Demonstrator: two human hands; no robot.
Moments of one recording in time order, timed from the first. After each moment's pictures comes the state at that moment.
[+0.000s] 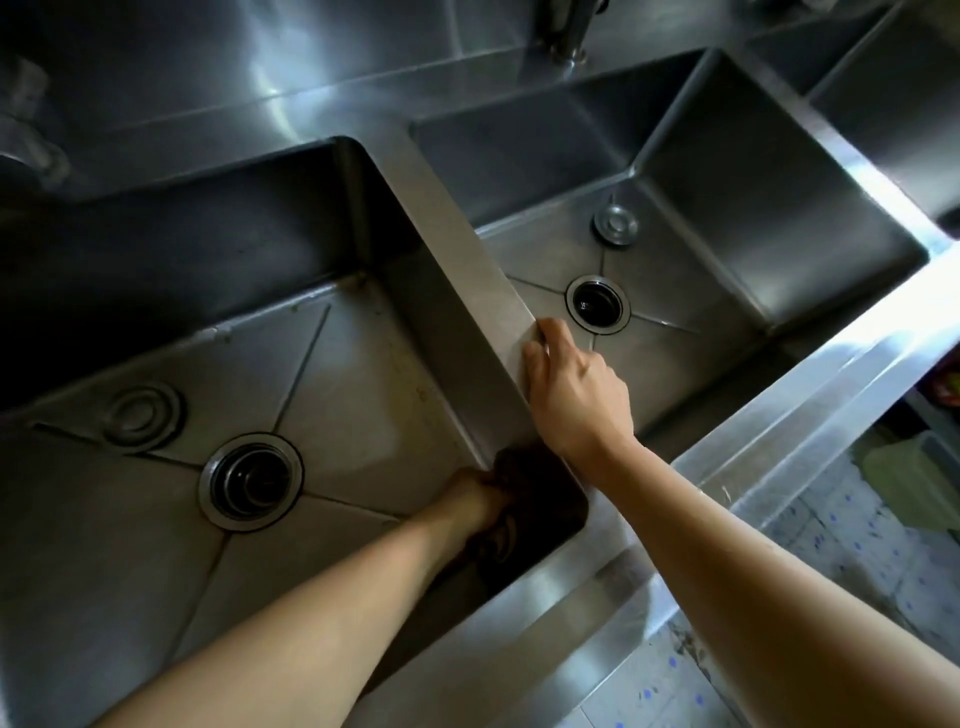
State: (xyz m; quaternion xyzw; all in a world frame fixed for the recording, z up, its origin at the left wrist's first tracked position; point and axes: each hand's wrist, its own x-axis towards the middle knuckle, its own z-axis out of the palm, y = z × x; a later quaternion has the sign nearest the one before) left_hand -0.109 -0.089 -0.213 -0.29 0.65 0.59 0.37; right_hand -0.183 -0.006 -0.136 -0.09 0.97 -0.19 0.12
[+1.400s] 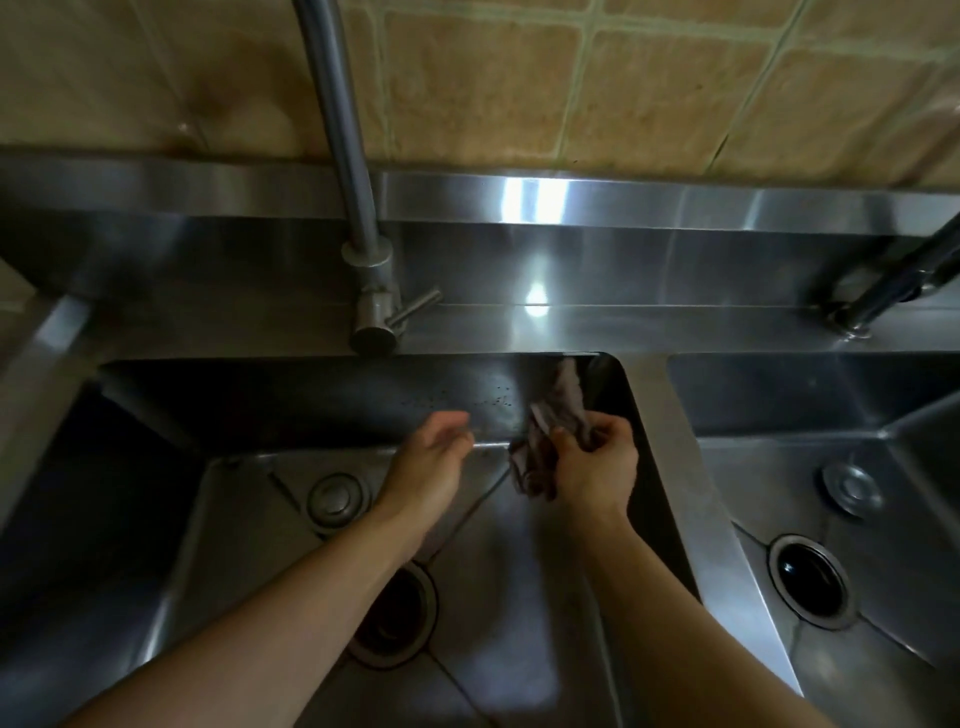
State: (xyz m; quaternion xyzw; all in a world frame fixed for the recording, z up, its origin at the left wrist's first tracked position) left_hand -0.163 -0.307 -0.148 -0.42 0.64 0.64 -0.10; right_hand -0.260 -0.205 -0.158 0.05 0.80 -0.58 0.15
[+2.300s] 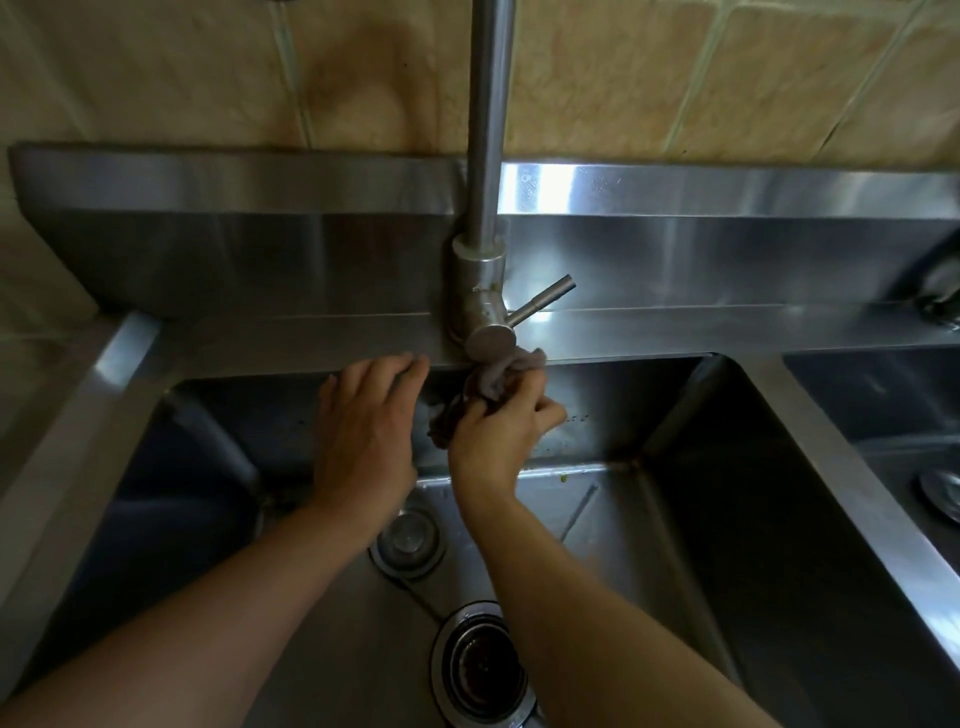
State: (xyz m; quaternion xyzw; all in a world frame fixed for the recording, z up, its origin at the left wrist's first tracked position) left_hand -0.093 -0.450 -0.194 -0.25 0.95 0.04 -0.18; right_hand -0.169 -0.388 -0.204 -0.04 0.78 -0.62 0.02
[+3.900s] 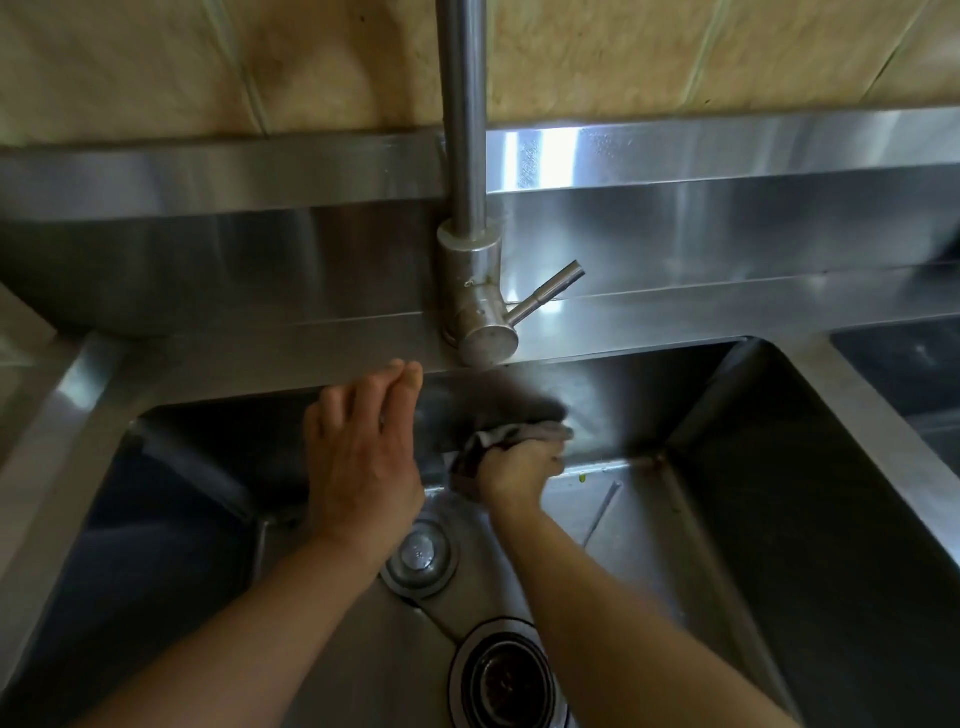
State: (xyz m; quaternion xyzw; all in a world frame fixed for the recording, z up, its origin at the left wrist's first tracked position) left_hand -0.101 -0.453 -0.216 -0.25 0.93 -0.02 -0.28; right_hand -0.214 -0.380 -0.279 0.04 0.86 -0.46 0.19
